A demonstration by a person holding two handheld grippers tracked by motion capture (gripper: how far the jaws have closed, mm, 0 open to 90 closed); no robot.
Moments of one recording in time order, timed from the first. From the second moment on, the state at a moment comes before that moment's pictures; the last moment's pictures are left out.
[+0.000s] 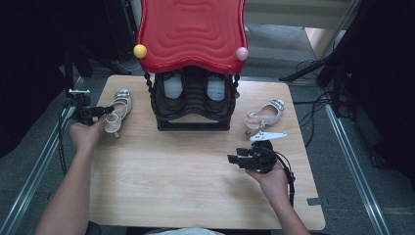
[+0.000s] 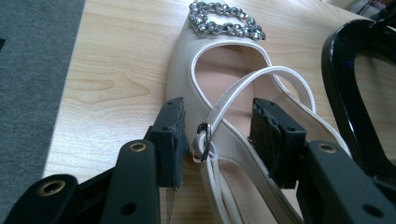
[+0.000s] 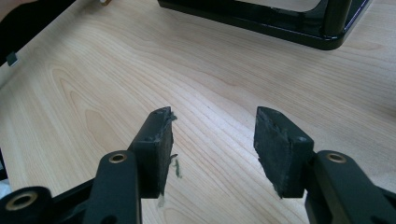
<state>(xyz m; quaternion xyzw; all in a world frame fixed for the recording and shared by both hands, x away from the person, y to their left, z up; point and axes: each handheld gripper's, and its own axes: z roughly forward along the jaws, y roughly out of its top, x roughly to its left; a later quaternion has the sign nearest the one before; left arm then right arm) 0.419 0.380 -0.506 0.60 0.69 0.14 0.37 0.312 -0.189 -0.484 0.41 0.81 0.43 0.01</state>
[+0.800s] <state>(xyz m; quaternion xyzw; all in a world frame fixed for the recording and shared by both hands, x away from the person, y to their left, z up) 0.414 0.380 -0.512 0.55 0.73 0.14 0.38 0.314 -0.187 -0.485 0.41 0.81 0.43 0.01</state>
